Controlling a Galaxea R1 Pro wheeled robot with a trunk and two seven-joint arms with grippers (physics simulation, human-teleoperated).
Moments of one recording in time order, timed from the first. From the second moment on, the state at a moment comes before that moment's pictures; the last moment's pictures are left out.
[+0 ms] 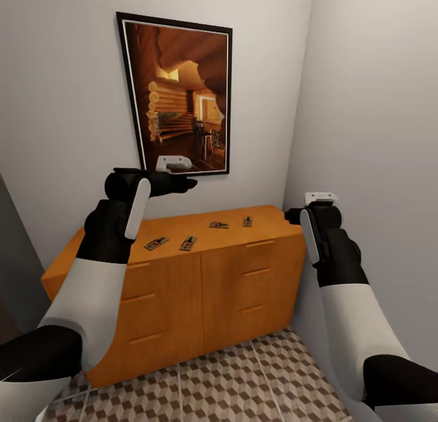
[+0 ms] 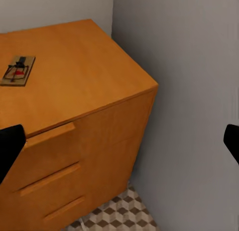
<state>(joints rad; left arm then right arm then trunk) -1.14 -0.09 -0.13 -1.30 0.14 1.04 -0.04 -0.99 0.06 -0.03 -1.24 0.02 1.04 -0.31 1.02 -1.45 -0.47</state>
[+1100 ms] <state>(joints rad) -1.14 -0.11 -0.13 -1.09 0.14 1.04 -0.05 -1.00 0.10 -0.02 -1.21 0.00 1.04 -0.31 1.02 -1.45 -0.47</state>
